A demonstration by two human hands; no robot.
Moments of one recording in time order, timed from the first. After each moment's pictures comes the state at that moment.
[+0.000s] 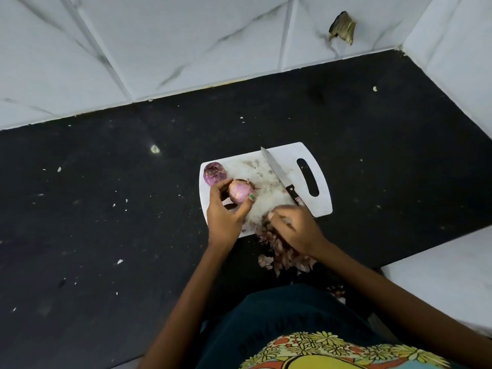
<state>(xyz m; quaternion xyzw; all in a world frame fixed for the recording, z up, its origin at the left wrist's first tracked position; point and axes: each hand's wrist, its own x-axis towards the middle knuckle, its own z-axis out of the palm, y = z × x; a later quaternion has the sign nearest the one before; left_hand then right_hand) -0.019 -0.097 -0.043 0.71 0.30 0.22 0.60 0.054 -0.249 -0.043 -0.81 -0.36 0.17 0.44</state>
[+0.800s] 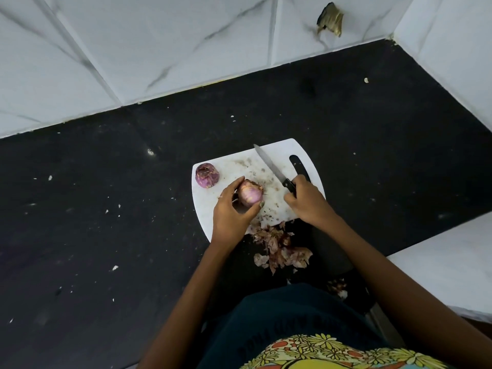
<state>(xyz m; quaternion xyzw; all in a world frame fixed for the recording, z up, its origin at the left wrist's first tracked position) -0.007 -0.105 -0.052 0.79 0.23 0.13 0.56 0.101 -0.249 -0.025 -0.93 -0.15 0.23 0.25</state>
